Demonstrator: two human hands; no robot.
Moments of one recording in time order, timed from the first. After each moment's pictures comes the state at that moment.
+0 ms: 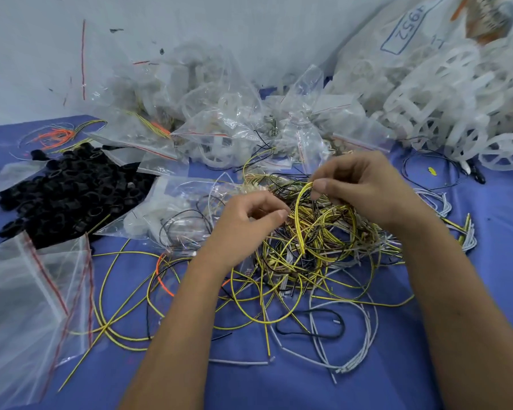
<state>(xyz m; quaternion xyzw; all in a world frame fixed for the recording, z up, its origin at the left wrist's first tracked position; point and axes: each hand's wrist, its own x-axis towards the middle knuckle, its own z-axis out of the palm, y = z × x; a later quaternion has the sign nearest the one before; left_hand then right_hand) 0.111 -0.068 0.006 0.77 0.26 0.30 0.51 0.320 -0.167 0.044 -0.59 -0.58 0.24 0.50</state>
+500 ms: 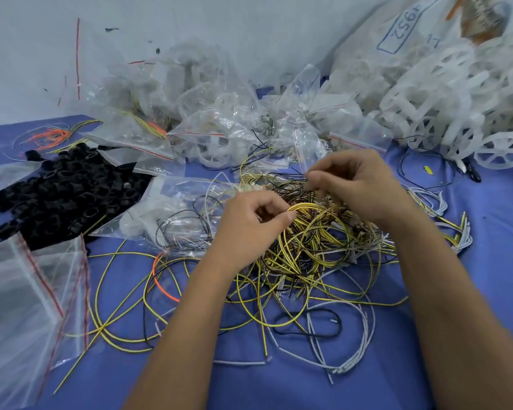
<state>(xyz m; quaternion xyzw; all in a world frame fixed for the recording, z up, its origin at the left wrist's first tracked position) 0.122 -0.074 0.002 0.80 0.26 0.33 0.43 0.321 -0.163 0.039 -0.63 -0.56 0.20 0.49</state>
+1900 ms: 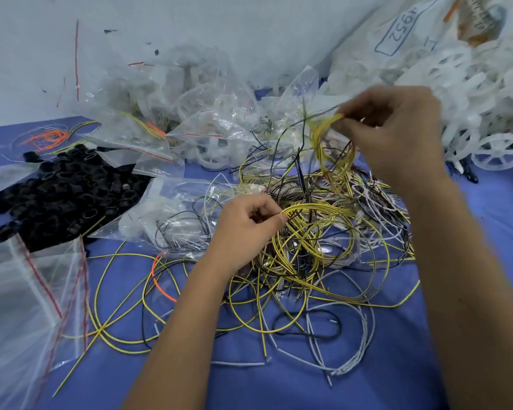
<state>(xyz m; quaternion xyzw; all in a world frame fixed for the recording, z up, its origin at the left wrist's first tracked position) 0.117 -0.070 -0.002 0.78 0.27 0.31 0.47 0.313 -0.165 0.106 -0.66 -0.51 -0.05 0.55</state>
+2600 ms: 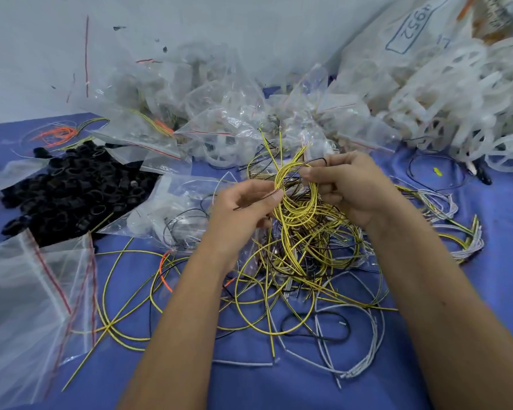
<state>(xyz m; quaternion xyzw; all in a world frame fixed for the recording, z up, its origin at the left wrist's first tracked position) 0.112 -0.063 0.009 0.60 0.30 0.36 0.65 0.294 -0.134 0.046 -0.58 -0.32 0.41 0.63</state>
